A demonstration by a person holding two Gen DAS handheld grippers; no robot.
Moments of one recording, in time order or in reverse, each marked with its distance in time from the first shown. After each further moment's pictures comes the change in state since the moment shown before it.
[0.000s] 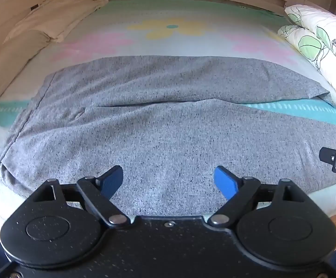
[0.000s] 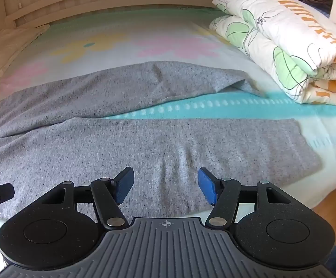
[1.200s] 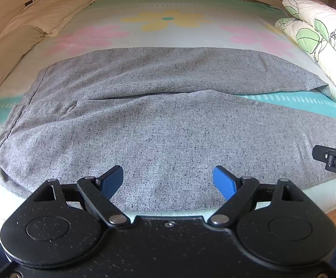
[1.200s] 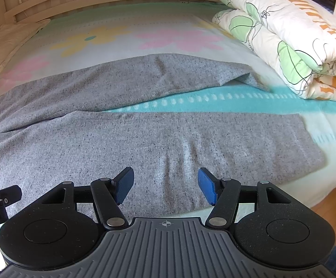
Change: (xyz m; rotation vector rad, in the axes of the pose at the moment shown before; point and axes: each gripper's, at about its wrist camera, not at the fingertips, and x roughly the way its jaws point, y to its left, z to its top) left arm 0.009 -0.007 -0.008 0.008 0.037 -0.017; right arm 0.010 0.006 -0.001 0.001 0.054 0.010
